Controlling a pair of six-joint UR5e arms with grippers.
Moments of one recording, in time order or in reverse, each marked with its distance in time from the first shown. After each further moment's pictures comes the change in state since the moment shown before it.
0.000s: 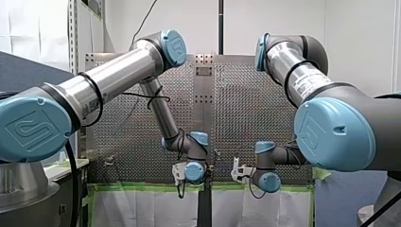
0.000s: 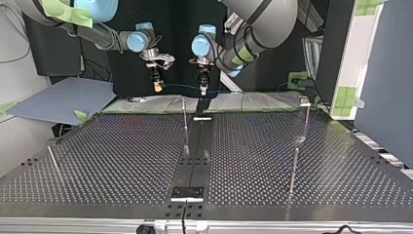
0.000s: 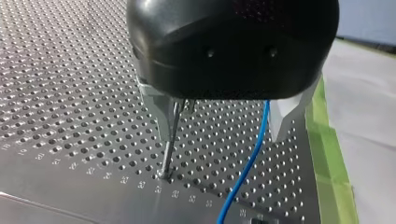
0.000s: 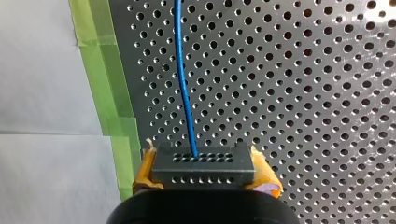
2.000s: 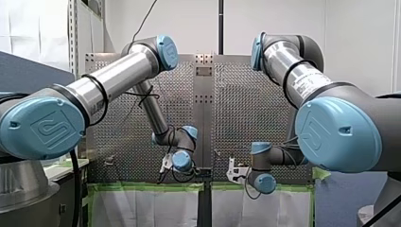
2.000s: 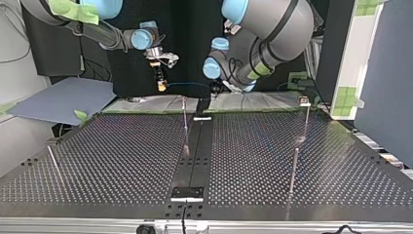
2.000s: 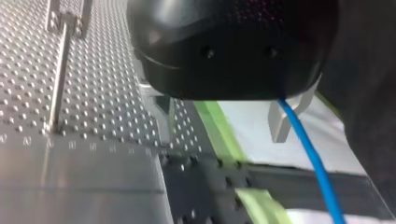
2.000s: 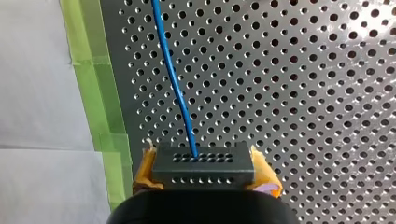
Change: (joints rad) left arm 0.146 0.000 0.062 -0.322 0.190 0.348; right arm 0.039 0.000 0.007 -0.038 0.028 -0.019
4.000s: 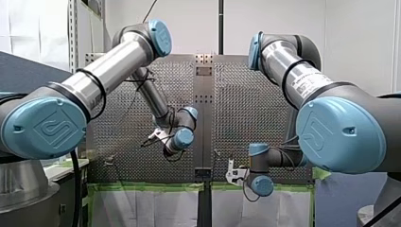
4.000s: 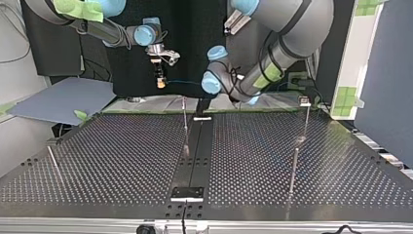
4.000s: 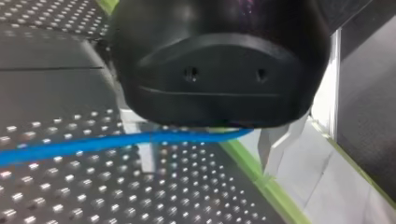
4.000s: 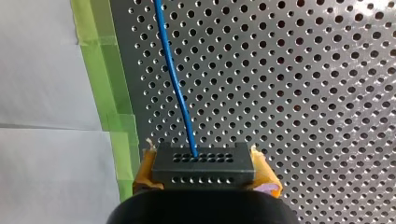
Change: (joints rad) left arm 0.030 0.108 0.068 -0.302 -0.451 0.418; right arm 0.030 0.000 0.029 -0.021 0.097 -0.003
